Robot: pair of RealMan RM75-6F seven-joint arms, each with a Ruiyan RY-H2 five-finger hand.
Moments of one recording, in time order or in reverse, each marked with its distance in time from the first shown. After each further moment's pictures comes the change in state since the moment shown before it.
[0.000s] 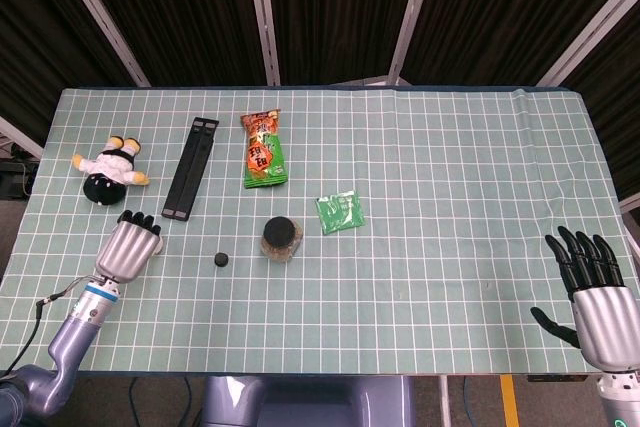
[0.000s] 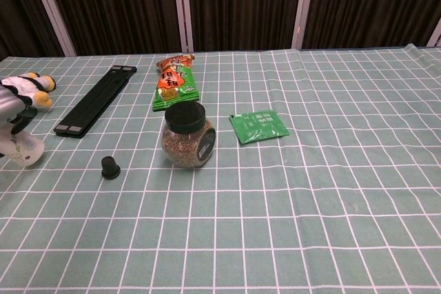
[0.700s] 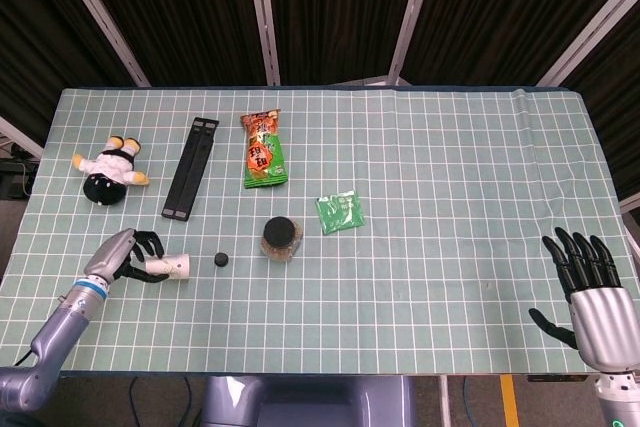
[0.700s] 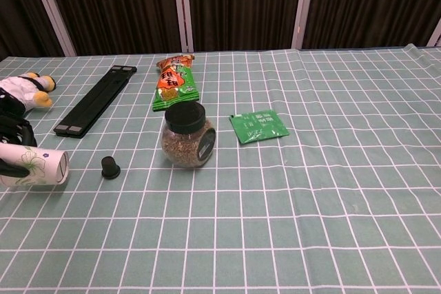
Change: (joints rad) left arm -0.014 0.248 -0.109 -0.363 -0.354 -0.520 -1.048; right arm 0.002 -0.004 -0.002 -0.003 0.002 -0.008 -0.014
